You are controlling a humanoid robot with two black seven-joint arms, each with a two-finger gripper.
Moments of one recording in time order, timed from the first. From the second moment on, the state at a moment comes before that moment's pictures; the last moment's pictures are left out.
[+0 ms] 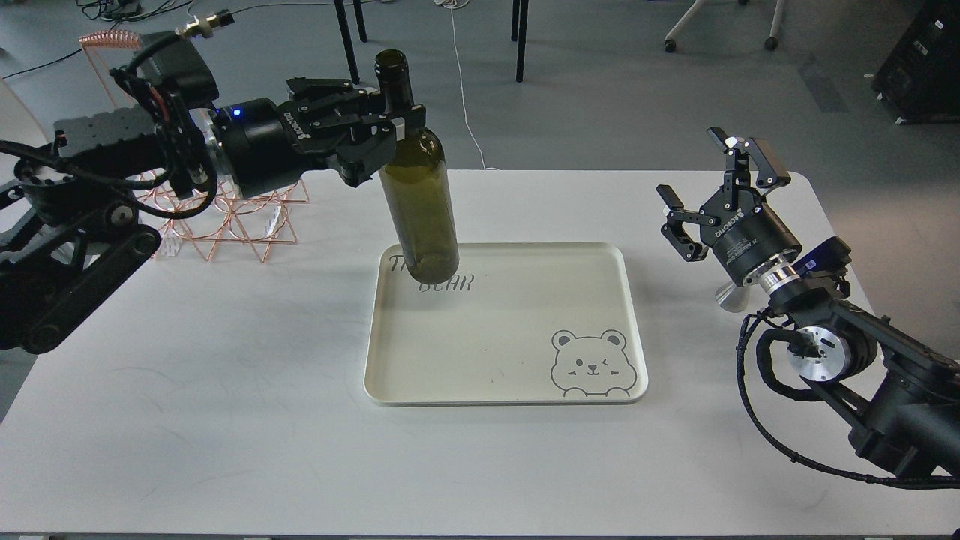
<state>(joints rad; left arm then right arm) -0.81 0.66 -0.89 -1.41 1.96 -0.25 -0.49 0.57 -0.44 0.64 0.99 -0.17 0.29 0.49</state>
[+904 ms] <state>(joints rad) -0.97 0.89 -0.82 -1.08 1.85 -0.23 -0.49 0.57 -0.44 0.64 0.99 -0.18 0.28 0.49</state>
